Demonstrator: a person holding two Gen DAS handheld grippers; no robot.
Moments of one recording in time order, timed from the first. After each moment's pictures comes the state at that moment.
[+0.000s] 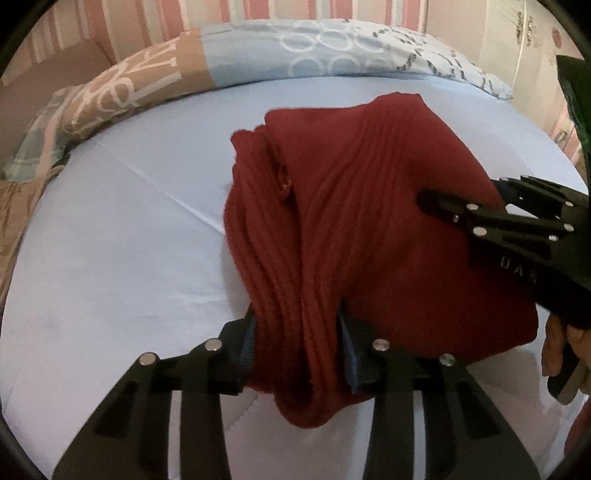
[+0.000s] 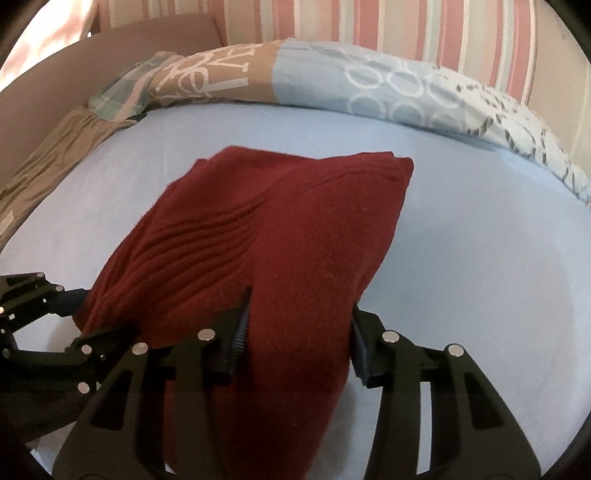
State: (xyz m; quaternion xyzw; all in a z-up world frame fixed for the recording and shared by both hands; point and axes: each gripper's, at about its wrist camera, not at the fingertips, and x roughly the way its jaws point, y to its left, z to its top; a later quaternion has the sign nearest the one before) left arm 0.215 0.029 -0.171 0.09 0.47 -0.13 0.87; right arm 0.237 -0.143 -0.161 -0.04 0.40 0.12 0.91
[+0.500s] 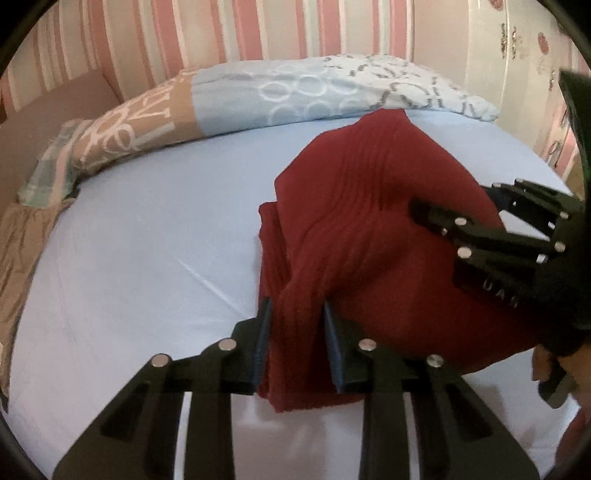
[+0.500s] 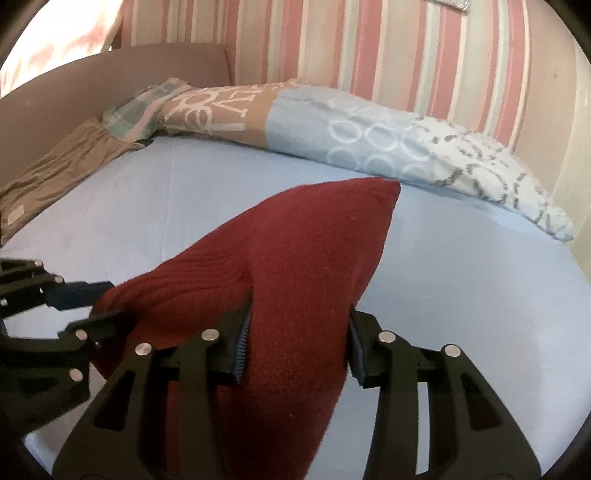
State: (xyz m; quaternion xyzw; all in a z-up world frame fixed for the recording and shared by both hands) left arm 0.175 -0.041 -0.110 0.09 0.42 -0.13 0.89; right arm 0.185 -0.206 -0.103 -0.08 0.34 0.11 0.93
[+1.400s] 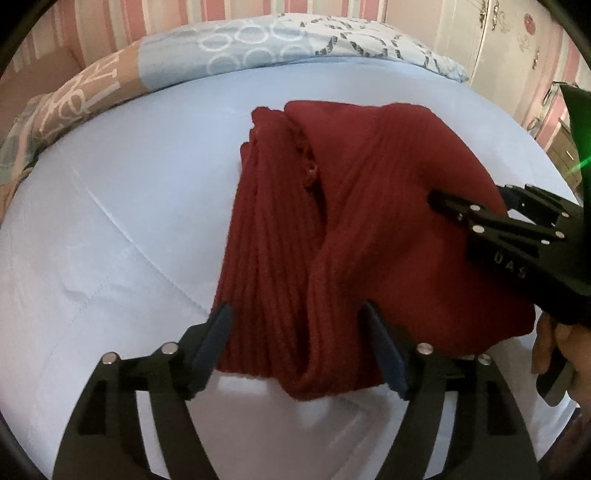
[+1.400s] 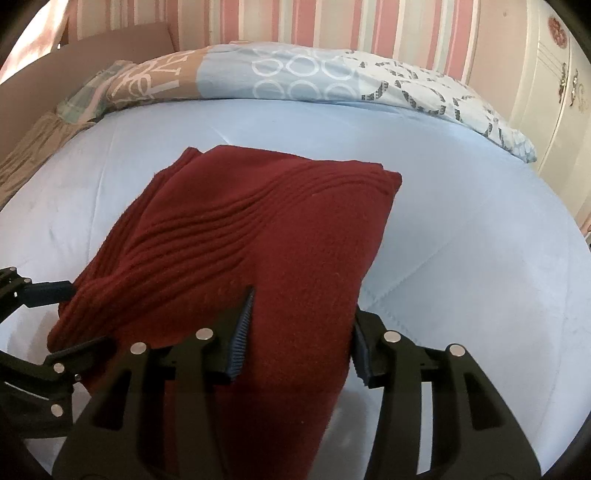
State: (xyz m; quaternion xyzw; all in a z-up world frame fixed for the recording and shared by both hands) left arm 0.127 -0.119 -0.192 0.09 0.48 -0.18 0.86; right arm 0.129 -0.300 -0.176 -0.04 0.41 0.03 0.91
